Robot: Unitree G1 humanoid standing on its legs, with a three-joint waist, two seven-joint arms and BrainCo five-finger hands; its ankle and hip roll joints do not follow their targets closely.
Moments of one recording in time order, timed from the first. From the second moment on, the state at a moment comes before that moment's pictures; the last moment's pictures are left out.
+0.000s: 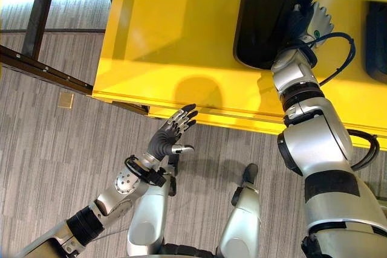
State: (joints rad) left arm -0.30 0.42 -0.75 0.02 -0.58 -0.40 0.08; right arm -1.36 -0.57 0.50 1.23 -0.09 0.25 -0.63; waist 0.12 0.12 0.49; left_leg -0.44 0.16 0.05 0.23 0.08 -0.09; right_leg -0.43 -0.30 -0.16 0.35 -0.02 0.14
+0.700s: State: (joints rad) left arm -0.30 0.42 -0.76 0.02 -0.58 -0.40 0.07; right arm -1.29 -0.57 0.53 1.25 -0.15 0.23 -0.65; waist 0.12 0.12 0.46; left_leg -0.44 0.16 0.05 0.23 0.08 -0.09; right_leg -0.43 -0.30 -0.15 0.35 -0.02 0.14
